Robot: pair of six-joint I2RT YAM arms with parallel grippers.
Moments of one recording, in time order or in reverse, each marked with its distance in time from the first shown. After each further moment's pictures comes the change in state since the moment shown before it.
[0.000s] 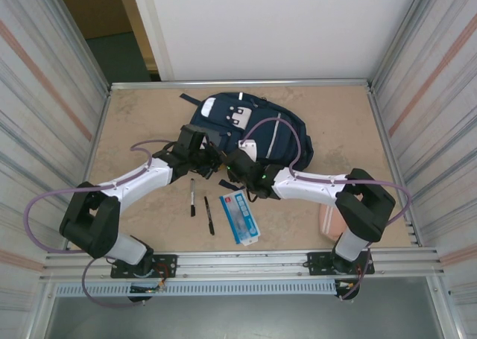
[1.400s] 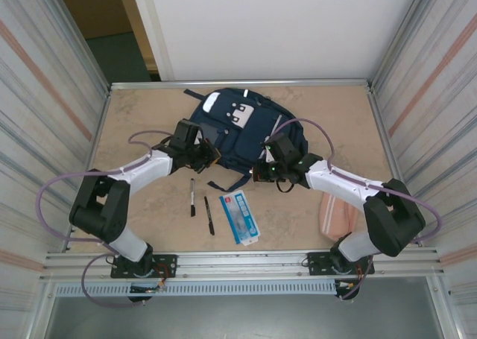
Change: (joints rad) left arm 0.116 0.127 0.043 -0.002 -0.001 0.270; right arm -0.318 -0.195 -0.146 -0.132 -0.673 -0.135
